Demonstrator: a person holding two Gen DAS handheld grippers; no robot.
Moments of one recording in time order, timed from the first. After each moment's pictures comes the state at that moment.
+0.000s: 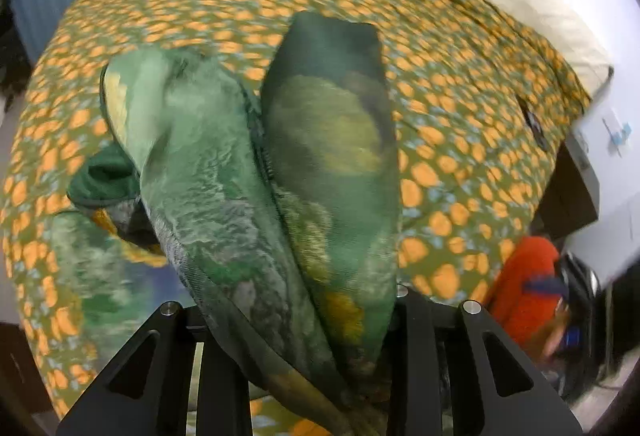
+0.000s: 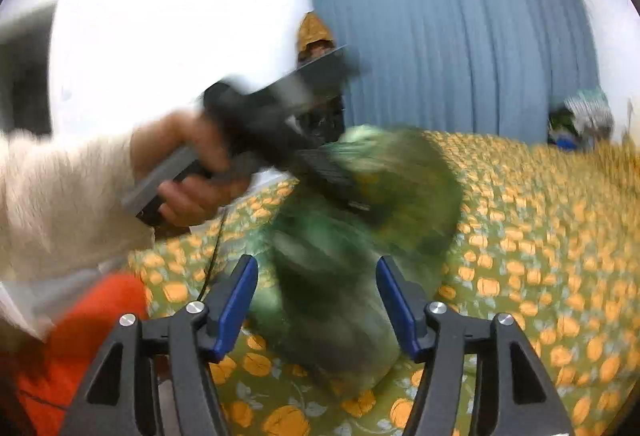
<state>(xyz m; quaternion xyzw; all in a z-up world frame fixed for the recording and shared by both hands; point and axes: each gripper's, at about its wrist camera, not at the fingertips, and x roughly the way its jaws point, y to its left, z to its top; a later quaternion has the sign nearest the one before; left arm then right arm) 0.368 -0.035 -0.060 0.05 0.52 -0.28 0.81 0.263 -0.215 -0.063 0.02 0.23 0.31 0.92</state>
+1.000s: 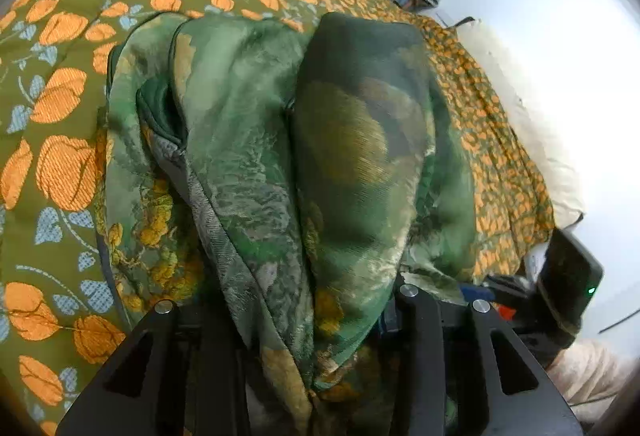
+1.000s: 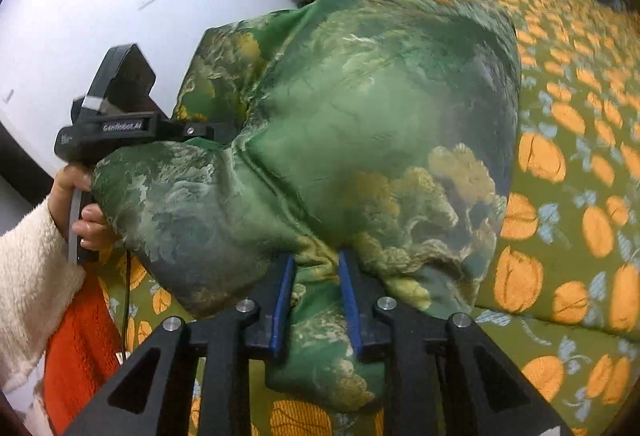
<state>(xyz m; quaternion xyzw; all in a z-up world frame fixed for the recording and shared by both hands) 0.379 0.182 -0.198 -0.22 0.50 -0.25 0.80 0.382 -0.059 -0.173 0.00 0.49 0.32 0.81</state>
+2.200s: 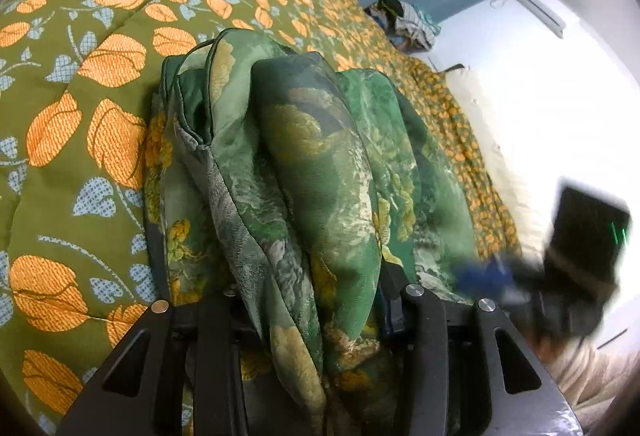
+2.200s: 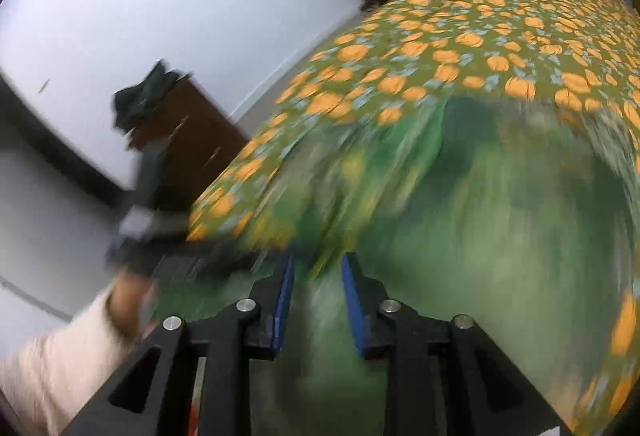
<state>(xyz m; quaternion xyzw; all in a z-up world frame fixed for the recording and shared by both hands) 0.364 0.236 -0.226 -0.31 0.46 -0.26 0.79 0.430 0.047 -0.137 0.01 0.50 0.44 0.75</state>
